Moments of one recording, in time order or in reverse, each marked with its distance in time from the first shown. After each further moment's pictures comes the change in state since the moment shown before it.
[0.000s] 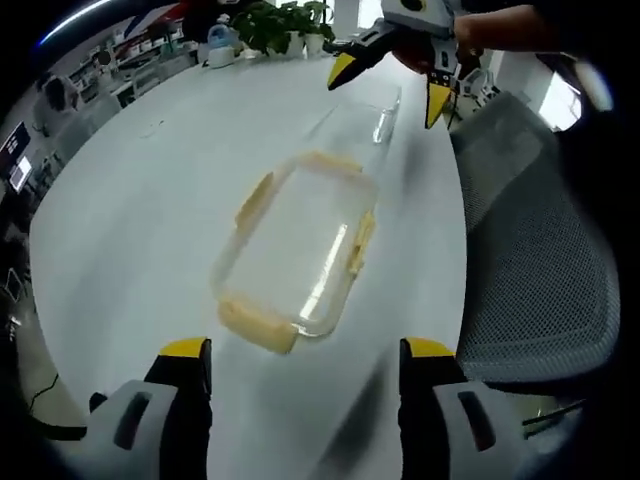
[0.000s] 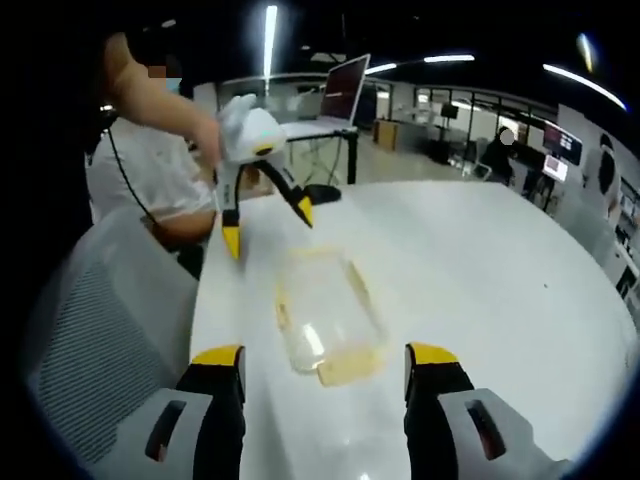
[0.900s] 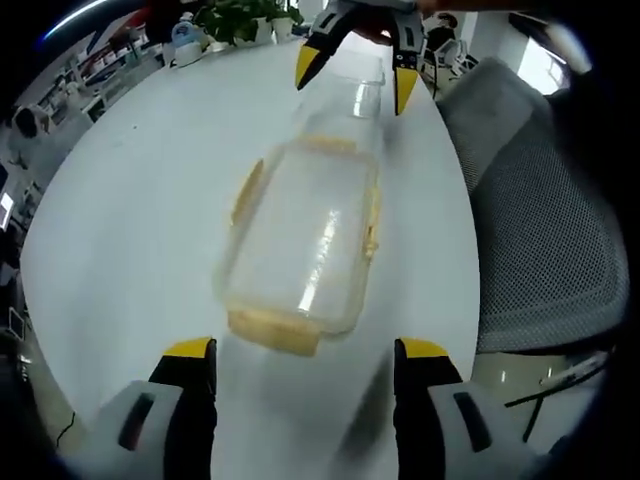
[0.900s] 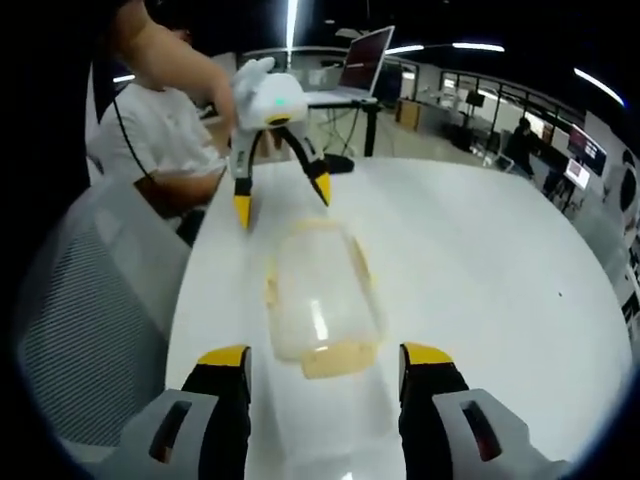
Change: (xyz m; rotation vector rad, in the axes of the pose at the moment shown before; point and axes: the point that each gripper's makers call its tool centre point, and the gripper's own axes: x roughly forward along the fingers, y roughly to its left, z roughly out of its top) left arm 0.014 0.015 -0.001 0.132 0.065 -0.042; right arm 0.023 -0.013 -0.017 -0.085 0.127 0.058
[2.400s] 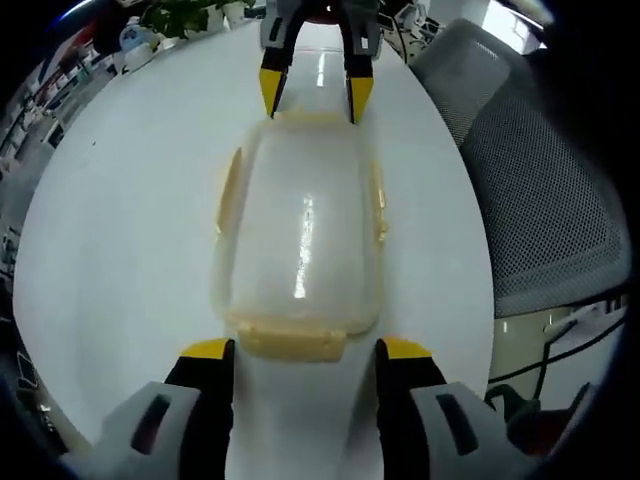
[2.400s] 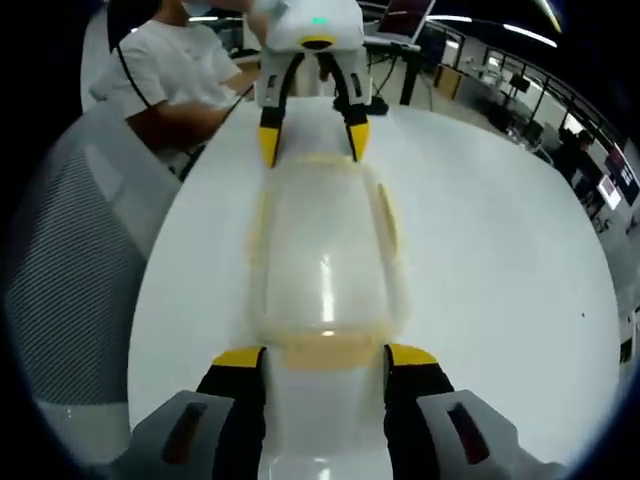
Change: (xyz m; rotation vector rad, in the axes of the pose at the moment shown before) left arm 0.014 0.011 -0.002 0.165 0.093 -0.084; right arm 0.045 -0.001 -0.032 -0.139 0.233 0.079
